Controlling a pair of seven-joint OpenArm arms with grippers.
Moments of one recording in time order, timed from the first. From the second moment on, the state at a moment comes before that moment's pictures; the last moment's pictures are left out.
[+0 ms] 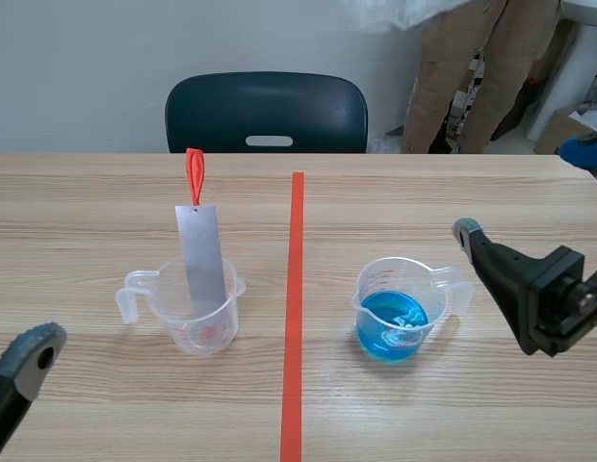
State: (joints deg) left arm 70.7 -26.7 -13.0 123.8 5.9 -9.0 -46.9; right arm -47.5 50.5 6.6 122.8 19.4 2.2 10.8
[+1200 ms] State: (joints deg) left arm 70.7 -26.7 -13.0 123.8 5.9 -9.0 -46.9; right arm -54.7 50.5 9.3 122.8 19.4 2.3 19.4
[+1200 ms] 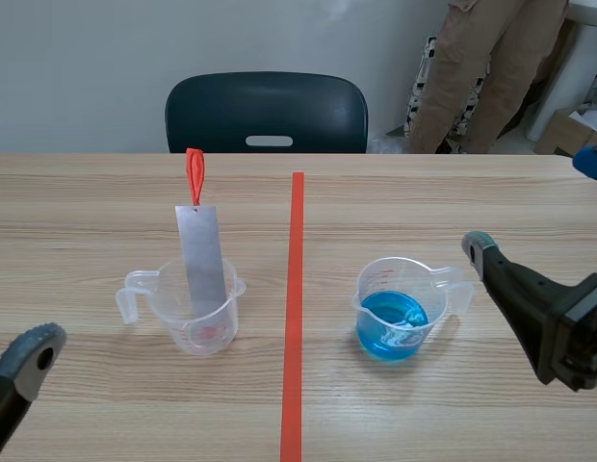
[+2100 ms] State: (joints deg) left arm 70.7 -26.7 -13.0 123.8 5.9 -9.0 -46.9; right arm -55.7 44.1 13.5 122.8 19.4 4.1 17.3
